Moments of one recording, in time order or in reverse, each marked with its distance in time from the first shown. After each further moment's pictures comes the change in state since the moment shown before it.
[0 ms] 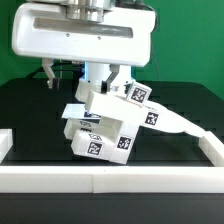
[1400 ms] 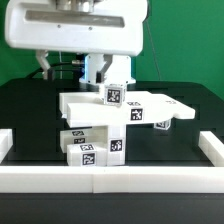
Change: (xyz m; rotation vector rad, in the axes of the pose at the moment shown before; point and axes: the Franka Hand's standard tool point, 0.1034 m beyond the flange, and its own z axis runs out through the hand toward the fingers) arm -0.010 -0.006 -0.025 0.057 -0.064 0.080
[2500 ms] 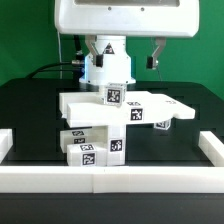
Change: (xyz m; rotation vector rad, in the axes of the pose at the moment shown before) arm 0.020 -0.066 -0.018 0.023 0.005 0.073
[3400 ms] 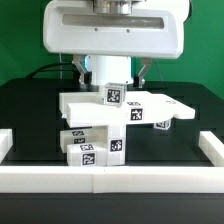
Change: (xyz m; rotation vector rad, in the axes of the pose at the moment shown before) arm -0.003 0.016 0.030 -0.012 -0.016 0.041
